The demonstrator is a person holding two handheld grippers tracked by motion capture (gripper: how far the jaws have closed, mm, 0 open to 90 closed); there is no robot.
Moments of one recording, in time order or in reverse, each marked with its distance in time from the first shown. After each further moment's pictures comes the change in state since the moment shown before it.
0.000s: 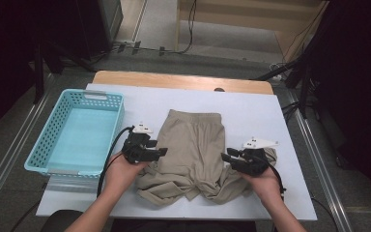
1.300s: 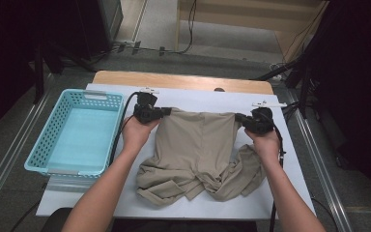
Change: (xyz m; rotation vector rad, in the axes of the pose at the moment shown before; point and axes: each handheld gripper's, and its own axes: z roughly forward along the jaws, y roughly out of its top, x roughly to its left) left arm 0.045 0.087 0.022 -0.187 0.008 -0.081; right arm -0.073 0.078 0.015 -0.088 -0.182 0.120
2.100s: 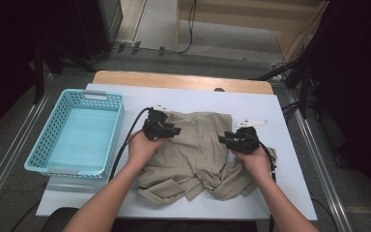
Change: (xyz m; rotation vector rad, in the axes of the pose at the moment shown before) left arm -0.021 -0.053 0.042 0.202 -0.047 0.070; right arm 0.036 -0.054 0.025 0.125 0.140 -0.102
